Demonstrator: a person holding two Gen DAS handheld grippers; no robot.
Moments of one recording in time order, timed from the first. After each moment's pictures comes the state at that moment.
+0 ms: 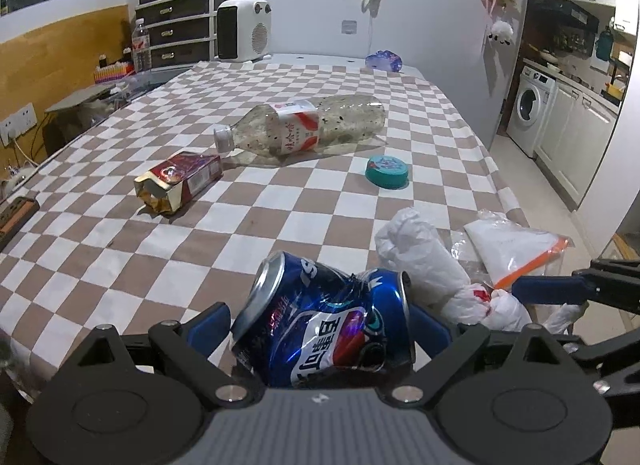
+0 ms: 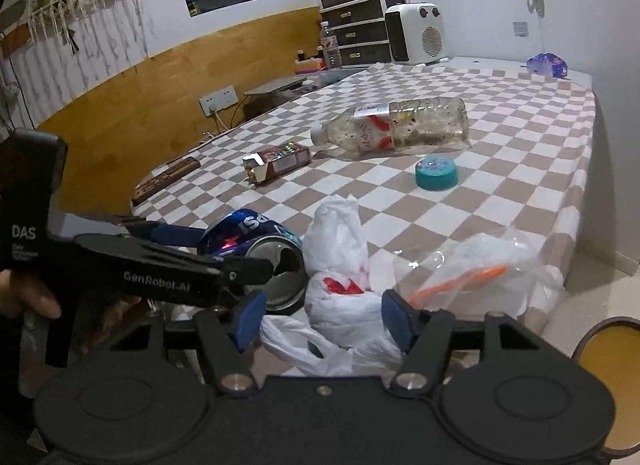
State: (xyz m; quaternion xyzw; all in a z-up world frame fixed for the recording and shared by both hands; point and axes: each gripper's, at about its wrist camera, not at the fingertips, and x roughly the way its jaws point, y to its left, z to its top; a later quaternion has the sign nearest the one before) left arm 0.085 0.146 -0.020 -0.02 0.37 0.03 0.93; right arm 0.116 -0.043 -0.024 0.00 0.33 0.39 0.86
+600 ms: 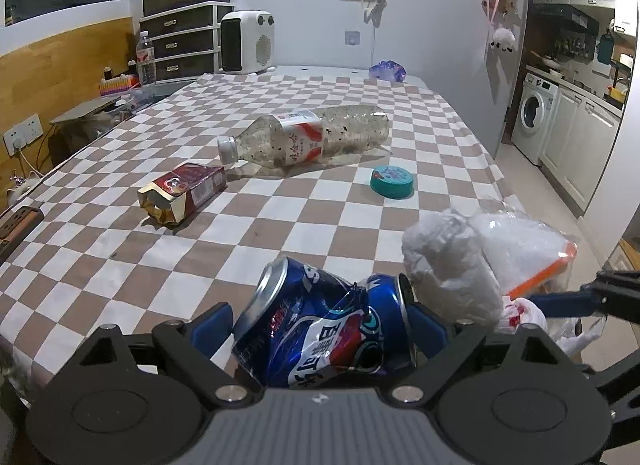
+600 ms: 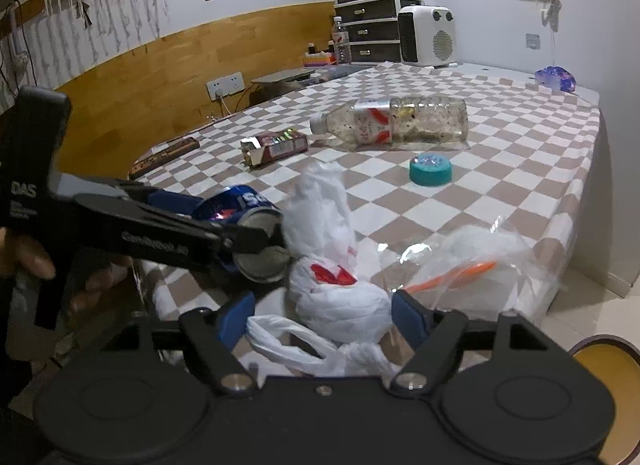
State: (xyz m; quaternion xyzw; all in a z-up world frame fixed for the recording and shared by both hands) left arm 0.084 0.148 -0.022 -0.01 0.35 0.03 0.94; right arm 0.118 -0.055 -0.035 -0.04 0.32 0.40 0.86
